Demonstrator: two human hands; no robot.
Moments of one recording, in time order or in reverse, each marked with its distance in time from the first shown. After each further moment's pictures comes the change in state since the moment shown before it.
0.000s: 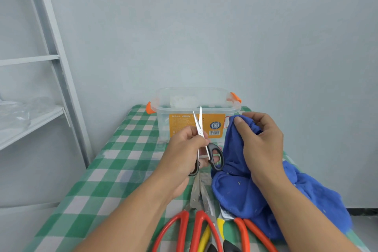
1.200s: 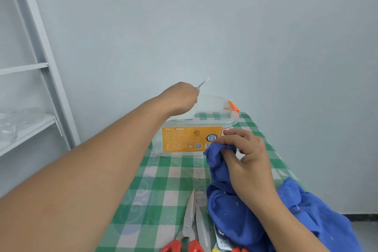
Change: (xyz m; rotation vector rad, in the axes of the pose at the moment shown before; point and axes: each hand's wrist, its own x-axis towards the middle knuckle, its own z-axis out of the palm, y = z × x) left_hand 0.130 0.101 0.011 1.099 -0.046 0.109; right_hand 0.005 0.015 0.004 -0.262 -0.228 -0.291
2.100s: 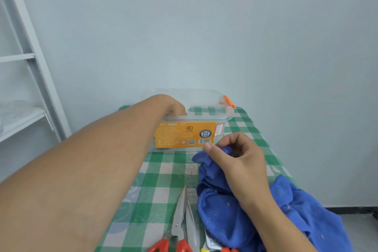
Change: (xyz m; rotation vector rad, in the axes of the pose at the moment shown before) left_hand 0.061 -0.037 0.038 0.580 -0.566 -0.122; right_hand -0.005 -0.004 -0.008 0.387 -0.060 0.289
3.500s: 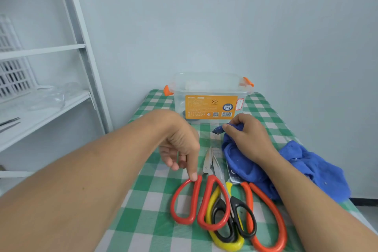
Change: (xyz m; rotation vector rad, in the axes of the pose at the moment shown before) left_hand -0.165 0.001 0.098 -0.258 -0.417 -0.002; right_hand -0.004 0.020 0.000 -0.628 -0.181 -0.068
